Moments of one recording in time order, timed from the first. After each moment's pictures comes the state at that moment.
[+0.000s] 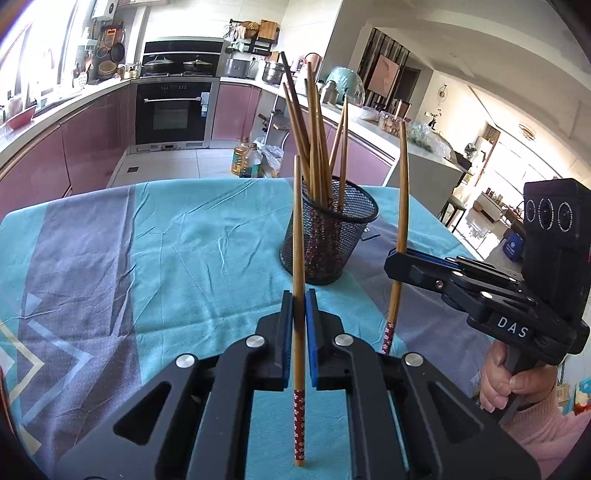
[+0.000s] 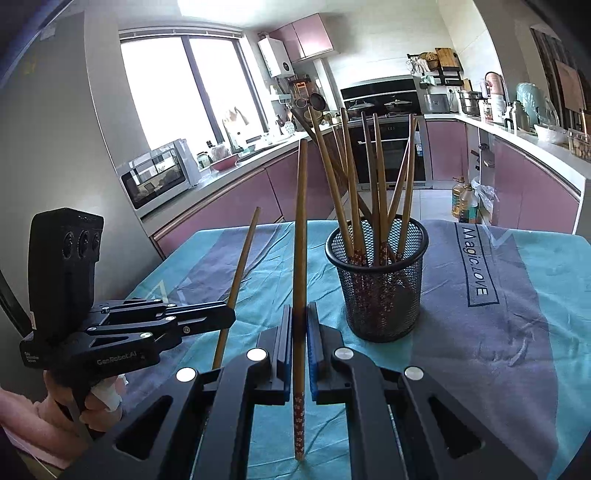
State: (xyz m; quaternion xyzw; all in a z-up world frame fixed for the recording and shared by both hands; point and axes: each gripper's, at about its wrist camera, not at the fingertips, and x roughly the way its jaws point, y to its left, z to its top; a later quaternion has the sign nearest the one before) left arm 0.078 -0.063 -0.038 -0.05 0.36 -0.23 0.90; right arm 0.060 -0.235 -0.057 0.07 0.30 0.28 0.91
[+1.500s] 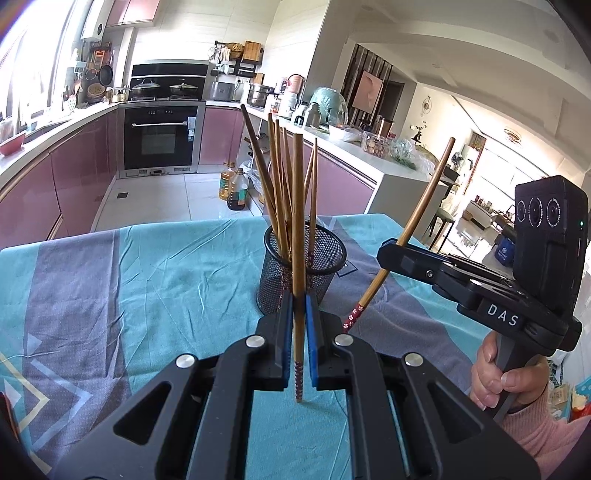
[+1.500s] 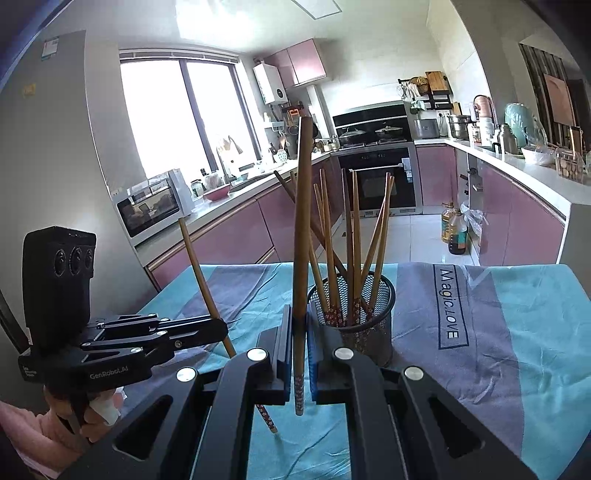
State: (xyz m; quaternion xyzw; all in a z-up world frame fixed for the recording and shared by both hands) left arm 0.084 -0.077 -0.010 -0.04 0.31 -0.25 0.92; right arm 0.062 -0.257 -0.021 0.08 0.25 0.26 0.93
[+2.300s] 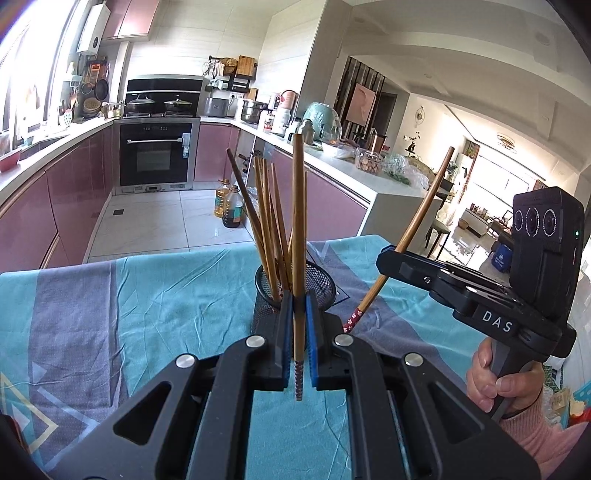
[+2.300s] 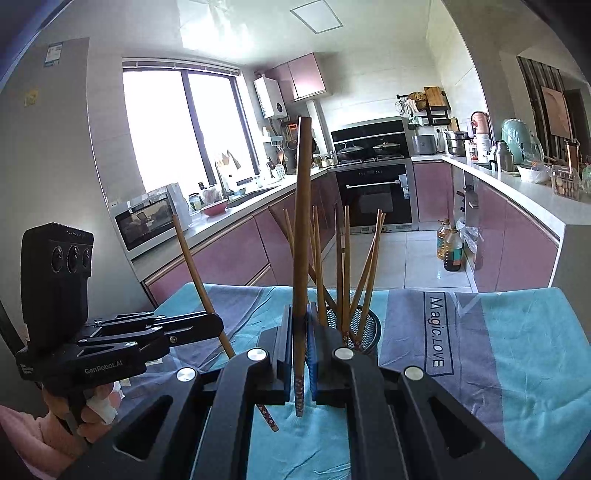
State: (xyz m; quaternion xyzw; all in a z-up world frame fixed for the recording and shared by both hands) left arm 0.092 -0.083 0.015 -0.04 0.28 -0.26 0.92; right arm 0.069 -0.267 0.001 0.08 0.22 0.26 0.94
